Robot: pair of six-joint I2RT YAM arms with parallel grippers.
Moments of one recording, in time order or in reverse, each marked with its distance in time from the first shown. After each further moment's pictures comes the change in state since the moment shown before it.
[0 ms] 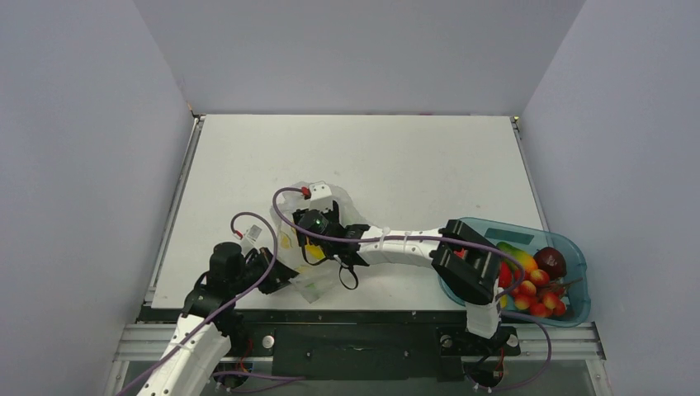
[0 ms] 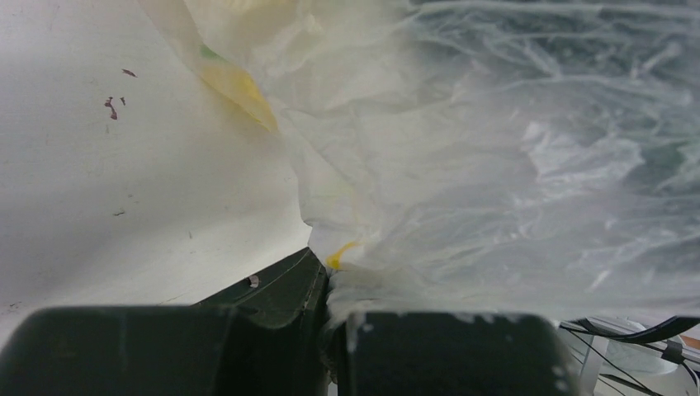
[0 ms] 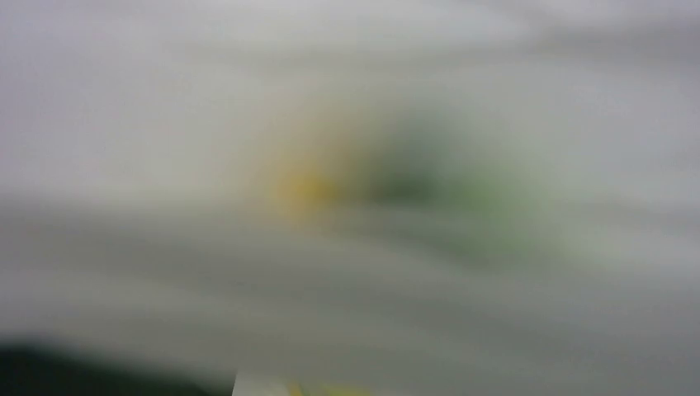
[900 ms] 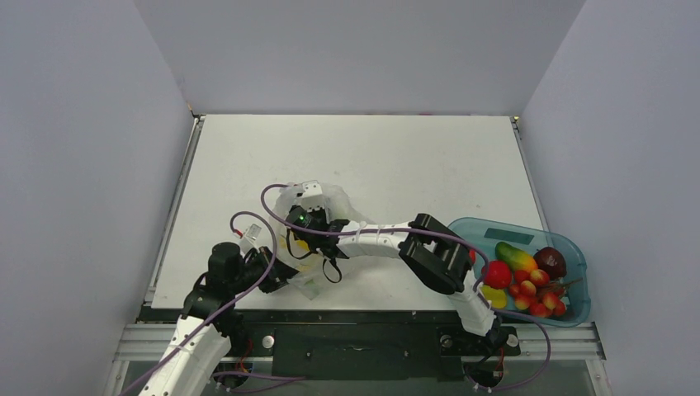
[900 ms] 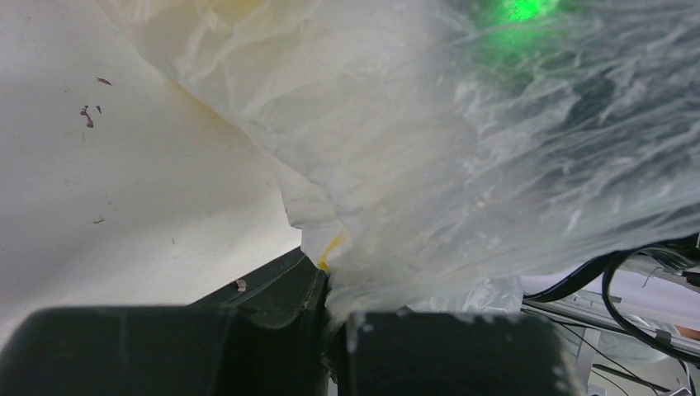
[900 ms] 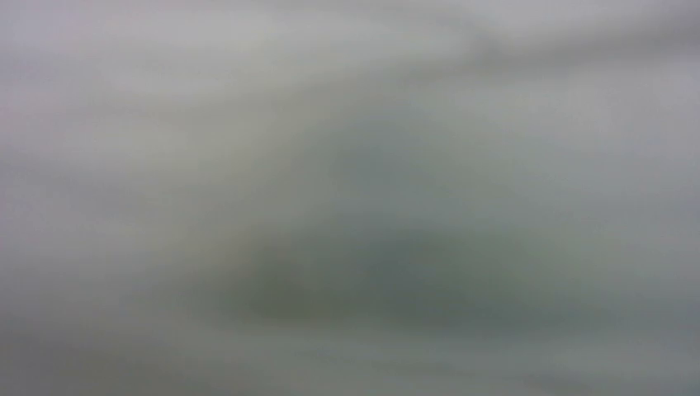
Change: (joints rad) left arm 0.000 -0.017 0.000 0.026 0.019 -0.017; right arm -0.028 0.237 0.201 -0.066 0.078 0.072
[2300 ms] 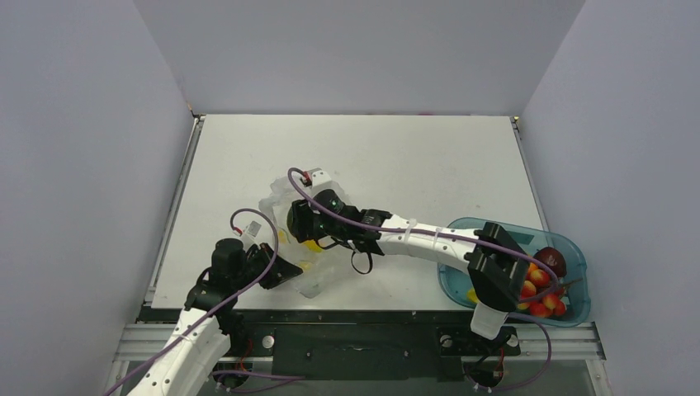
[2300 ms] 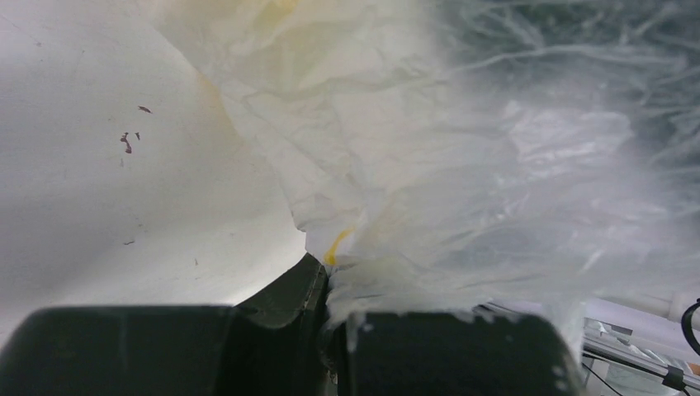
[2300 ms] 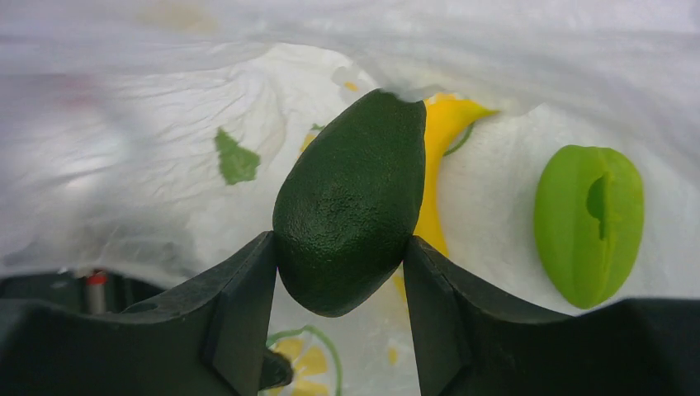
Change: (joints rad) left arm -0.001 0.108 0.000 0.071 -0.056 0.001; right arm -0.030 -0.356 -0.145 -0.022 -0.446 -0.066
